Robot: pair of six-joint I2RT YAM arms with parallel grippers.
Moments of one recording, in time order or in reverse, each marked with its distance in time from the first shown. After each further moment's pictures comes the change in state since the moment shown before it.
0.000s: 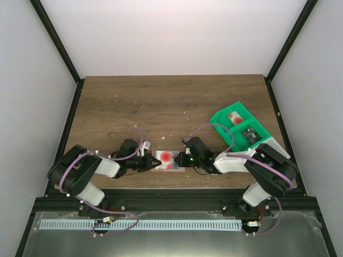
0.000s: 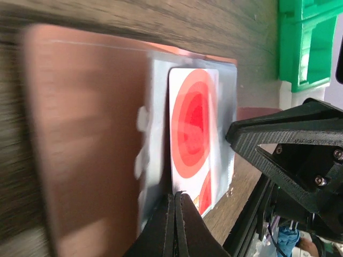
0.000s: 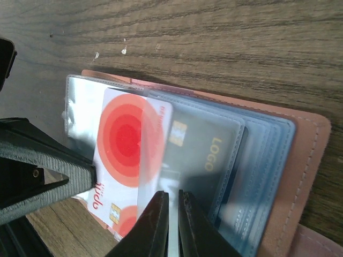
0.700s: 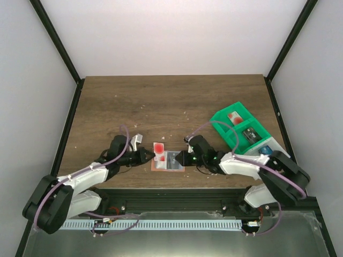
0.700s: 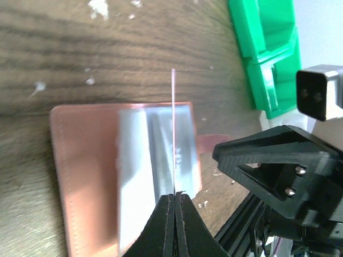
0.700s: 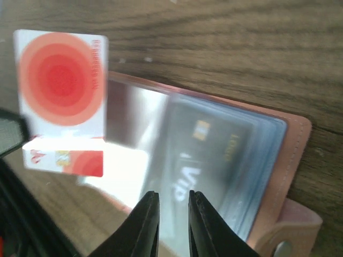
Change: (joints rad) left arm 0.072 -0.406 -0.002 -0.335 -0.102 0.066; right arm -0.005 -0.097 -0.001 -0.082 0.011 -0.034
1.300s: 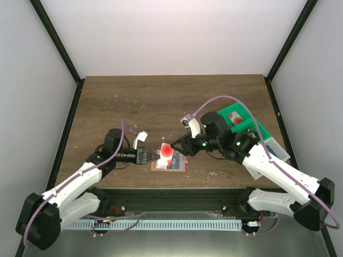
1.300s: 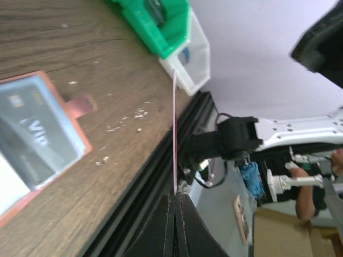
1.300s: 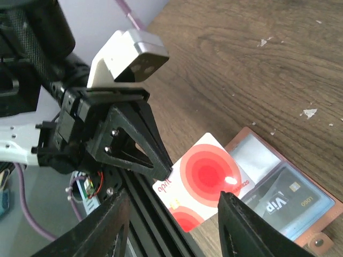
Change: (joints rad) left arm 0.000 -0.195 0.151 -0.251 0.342 0.179; right arm -0.012 -0.347 0.476 -0.647 -0.190 -0.400
